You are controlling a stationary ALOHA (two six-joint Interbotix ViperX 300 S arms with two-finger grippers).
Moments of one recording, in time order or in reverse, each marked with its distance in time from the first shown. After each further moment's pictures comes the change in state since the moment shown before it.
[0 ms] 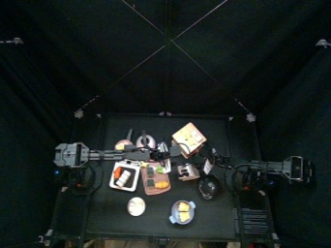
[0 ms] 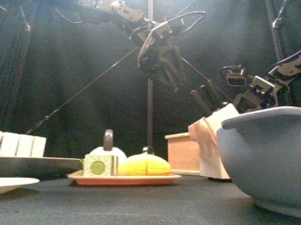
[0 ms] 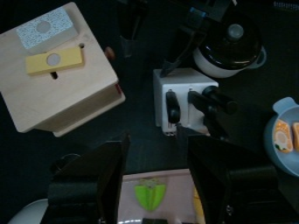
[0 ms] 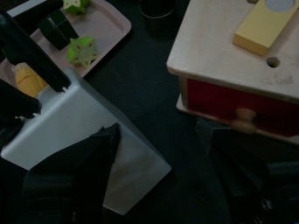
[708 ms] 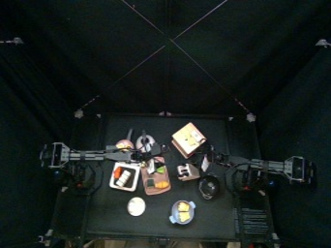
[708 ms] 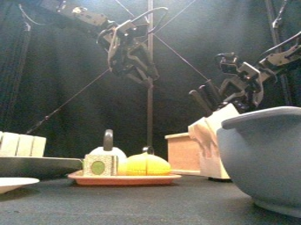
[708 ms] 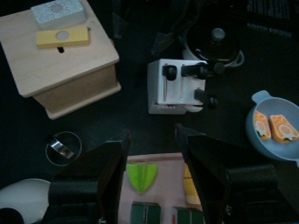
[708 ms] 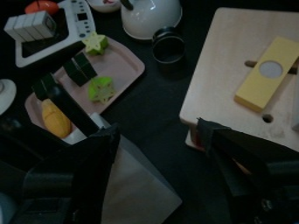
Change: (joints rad) left arm 0.032 -0.265 0.443 -0.075 -0.405 -0.006; right arm -0.002 -0.048 -0.133 0.051 0.026 0.002
